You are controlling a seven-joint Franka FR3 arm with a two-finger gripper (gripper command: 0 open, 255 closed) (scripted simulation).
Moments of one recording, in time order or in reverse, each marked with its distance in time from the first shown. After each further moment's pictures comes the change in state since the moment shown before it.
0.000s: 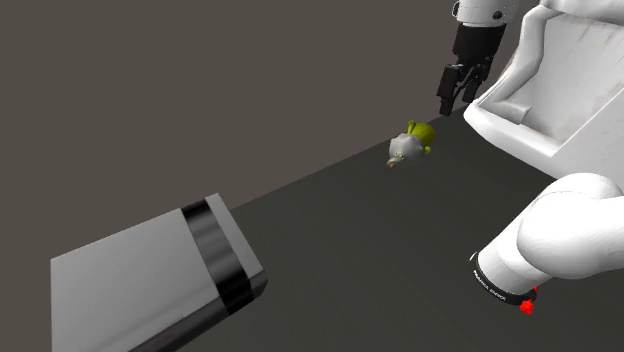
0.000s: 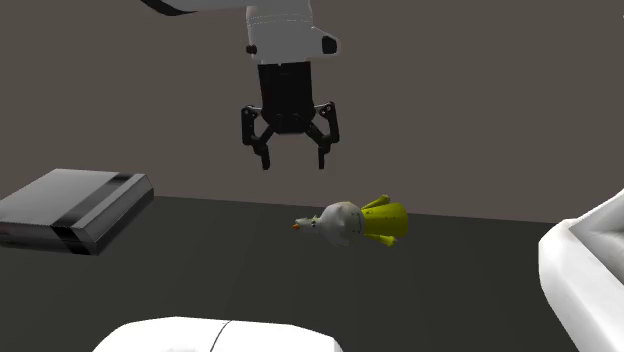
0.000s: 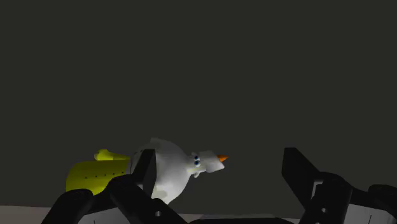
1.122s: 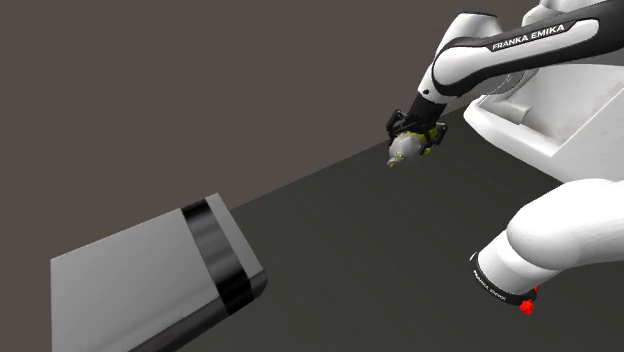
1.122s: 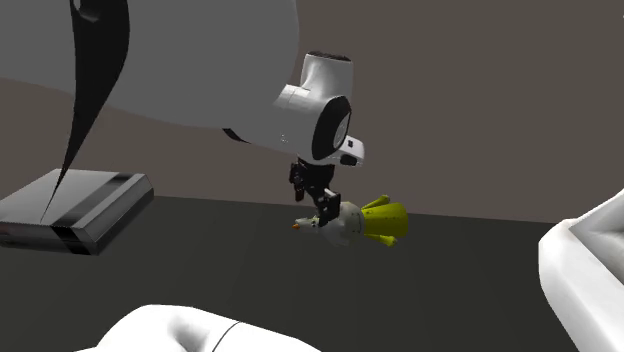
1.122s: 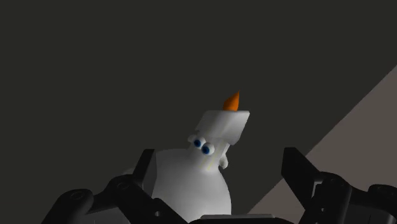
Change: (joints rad) arm -0.195 0.201 0.015 -0.358 0.214 0.747 0.596
